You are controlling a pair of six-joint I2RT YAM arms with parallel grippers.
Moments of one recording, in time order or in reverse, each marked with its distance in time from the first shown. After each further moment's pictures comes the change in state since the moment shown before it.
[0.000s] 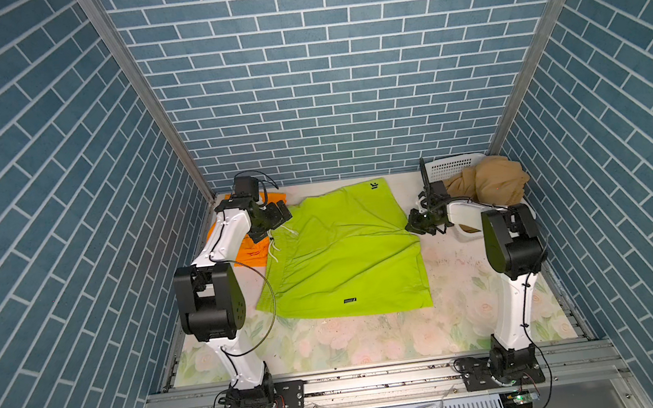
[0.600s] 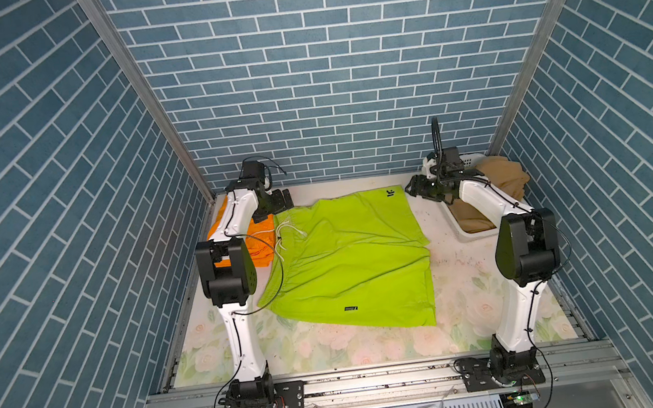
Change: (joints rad) left arm -0.011 0.355 0.441 -0.116 -0.062 0.220; right arm -0.026 -0.010 0.422 -0.161 0.086 -0.106
